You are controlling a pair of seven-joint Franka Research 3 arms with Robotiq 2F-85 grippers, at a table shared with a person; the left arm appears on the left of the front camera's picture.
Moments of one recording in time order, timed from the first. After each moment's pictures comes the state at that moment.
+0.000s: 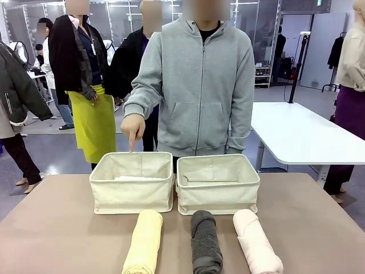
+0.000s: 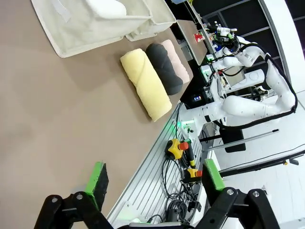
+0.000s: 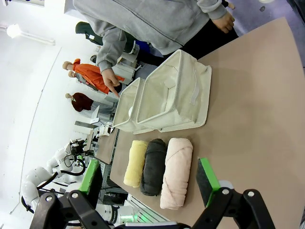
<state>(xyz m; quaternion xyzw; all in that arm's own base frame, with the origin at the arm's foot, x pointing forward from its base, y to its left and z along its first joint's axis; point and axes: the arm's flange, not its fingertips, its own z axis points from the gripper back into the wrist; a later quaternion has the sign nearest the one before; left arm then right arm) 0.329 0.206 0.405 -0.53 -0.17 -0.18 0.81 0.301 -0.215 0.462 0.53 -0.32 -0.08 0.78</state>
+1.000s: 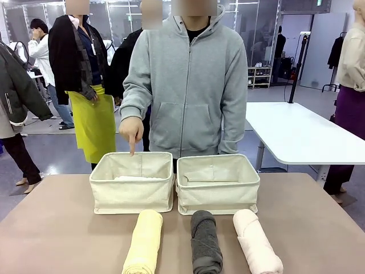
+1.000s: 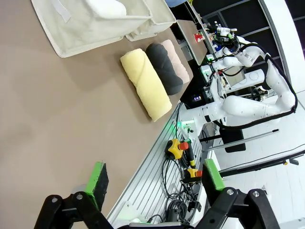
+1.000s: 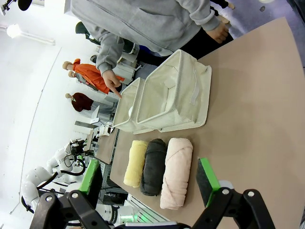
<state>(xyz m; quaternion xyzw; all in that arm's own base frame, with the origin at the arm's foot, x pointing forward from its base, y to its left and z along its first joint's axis) 0.329 0.206 0.405 -0.53 -0.17 -0.18 0.81 0.301 -0.215 0.462 0.53 -0.32 -0.08 0.78</state>
